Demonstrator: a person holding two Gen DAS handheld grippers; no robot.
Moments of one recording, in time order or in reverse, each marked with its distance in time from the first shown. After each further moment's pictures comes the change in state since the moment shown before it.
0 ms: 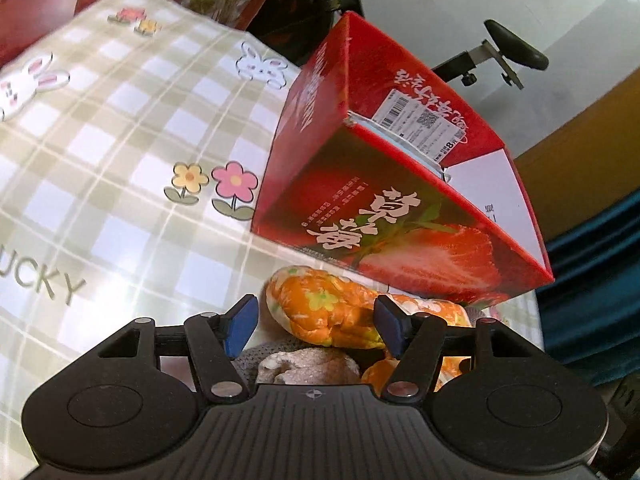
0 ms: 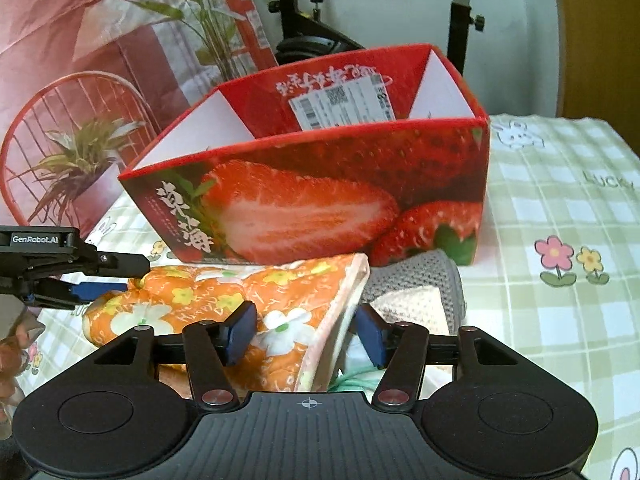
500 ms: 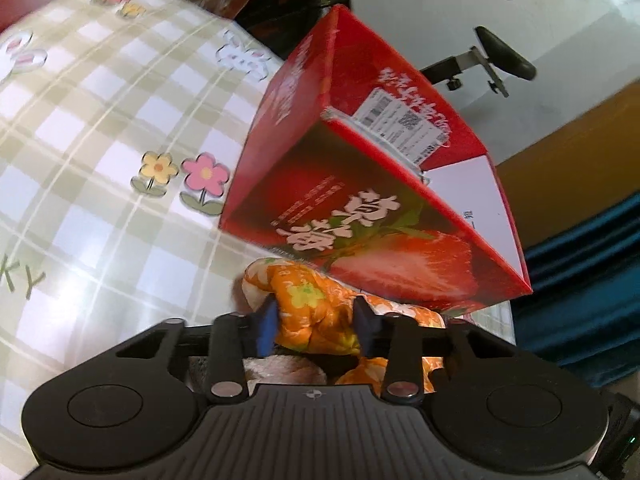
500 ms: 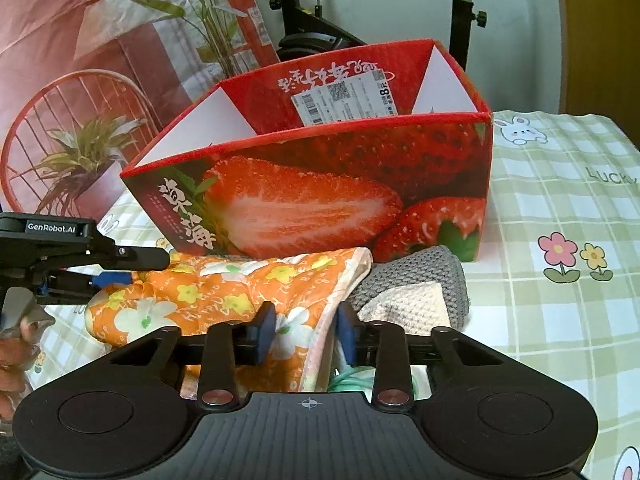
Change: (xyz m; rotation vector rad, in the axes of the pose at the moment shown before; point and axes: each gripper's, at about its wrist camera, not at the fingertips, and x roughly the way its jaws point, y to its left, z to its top) left arm 0.013 -0.008 0.000 -0.007 -0.010 -0.070; right arm -0.002 0.003 0.001 -0.013 0.001 0.004
